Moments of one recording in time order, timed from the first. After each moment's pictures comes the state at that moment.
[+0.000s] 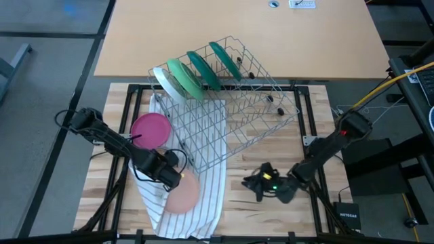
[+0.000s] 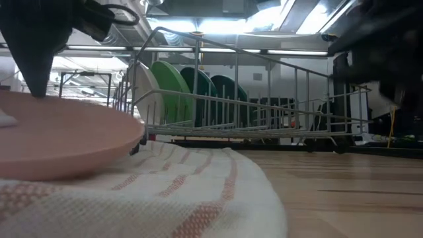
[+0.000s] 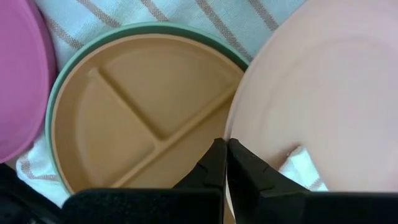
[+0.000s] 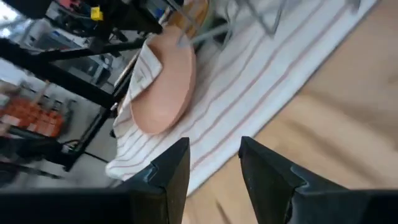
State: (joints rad) left arm -0.50 1.56 1.10 -1.10 -0.16 -1.18; right arm 0.75 1.54 0.58 0.43 0.78 1.27
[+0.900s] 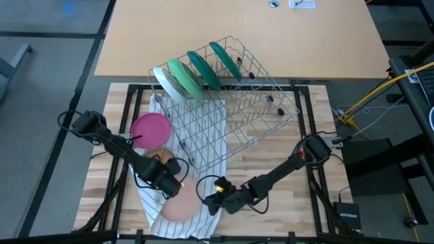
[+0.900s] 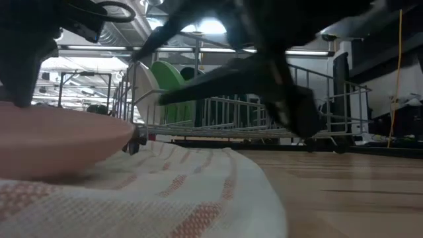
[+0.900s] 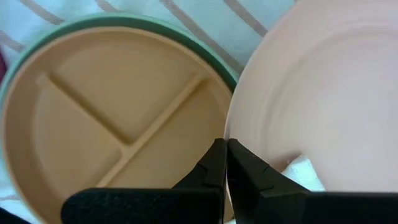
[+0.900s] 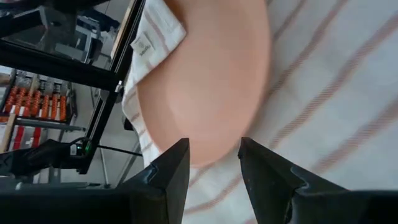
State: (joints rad) left arm -0.57 1.62 1.10 -1.03 -0.16 -1.13; right arm 0.55 2.10 1.28 0.26 0.40 1.39
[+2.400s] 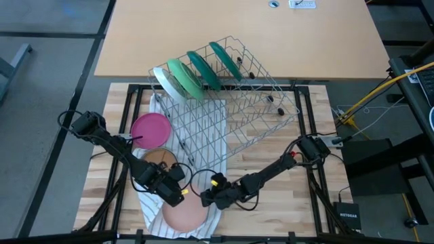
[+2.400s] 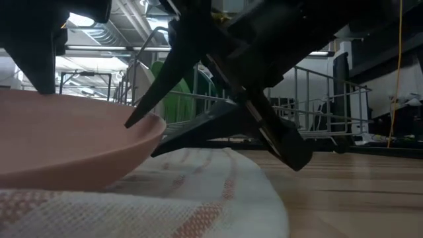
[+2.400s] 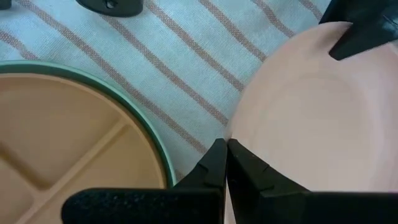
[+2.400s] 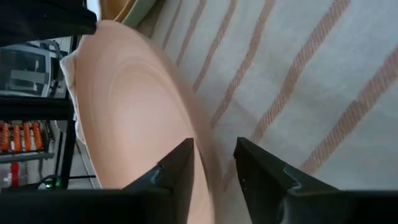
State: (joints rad) left arm -0.62 1.62 1.10 -0.79 -0.27 -1.18; right arm 0.49 2.18 1.37 0.11 0.35 1.57
